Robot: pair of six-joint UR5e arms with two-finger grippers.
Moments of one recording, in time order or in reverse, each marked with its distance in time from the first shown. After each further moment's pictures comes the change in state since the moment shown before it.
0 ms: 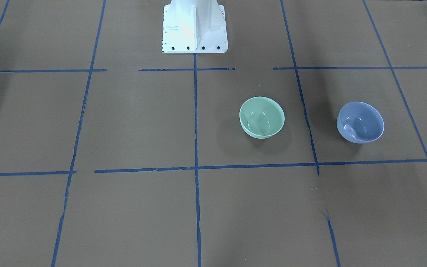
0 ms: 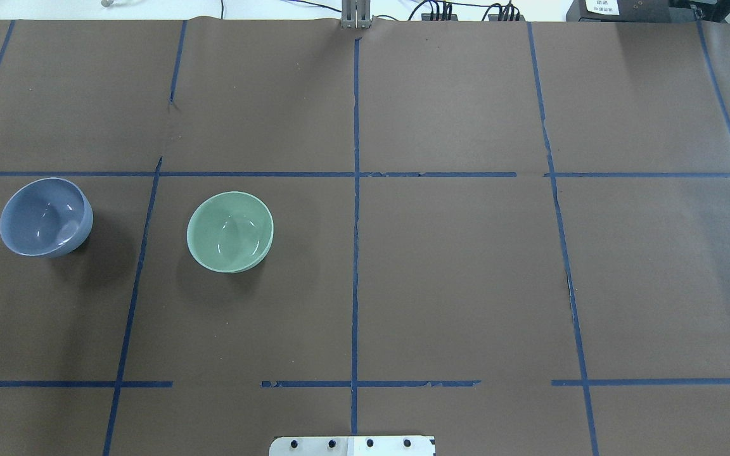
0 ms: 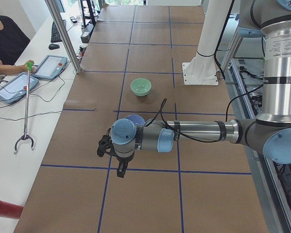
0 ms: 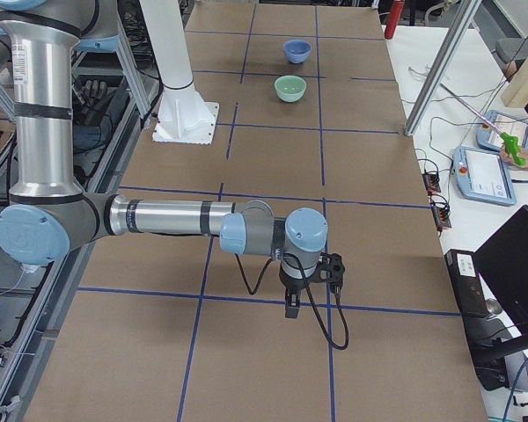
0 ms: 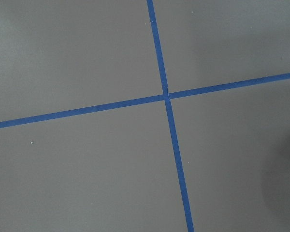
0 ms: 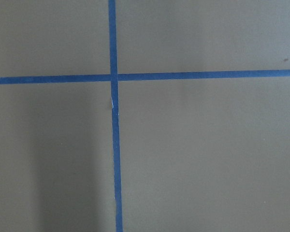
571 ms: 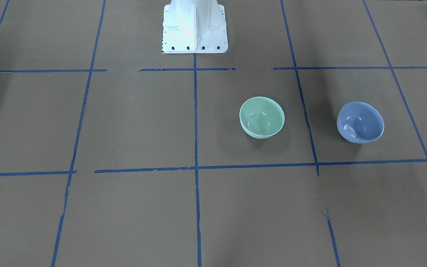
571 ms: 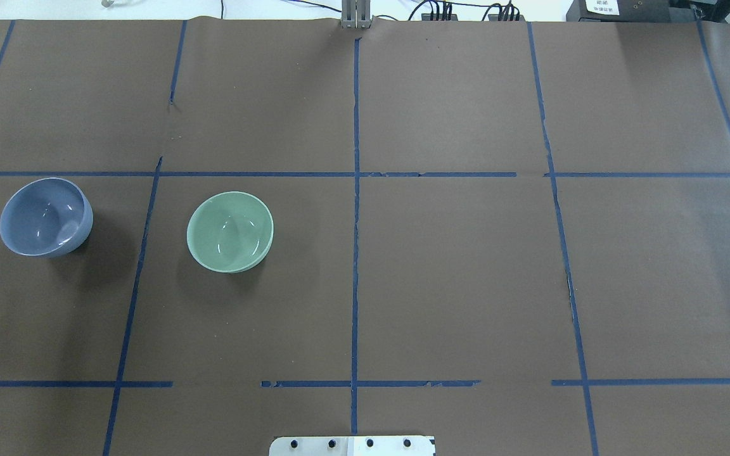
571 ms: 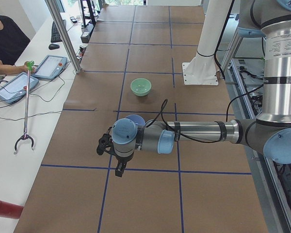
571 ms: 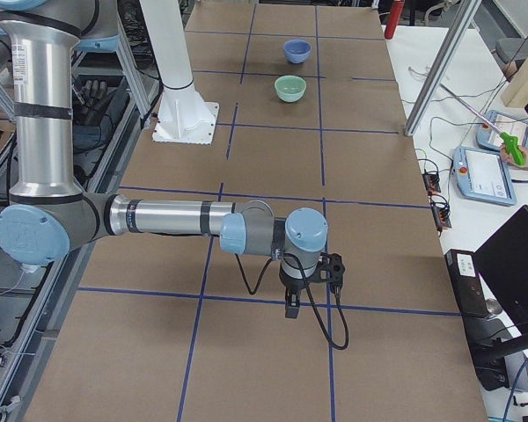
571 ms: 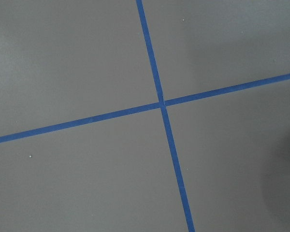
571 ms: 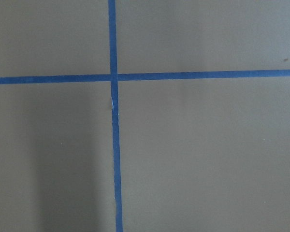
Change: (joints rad) left arm 0.001 0.001 0.005 -0.061 -0.001 0.008; right arm 0.000 0.000 0.000 0.000 0.000 0.000
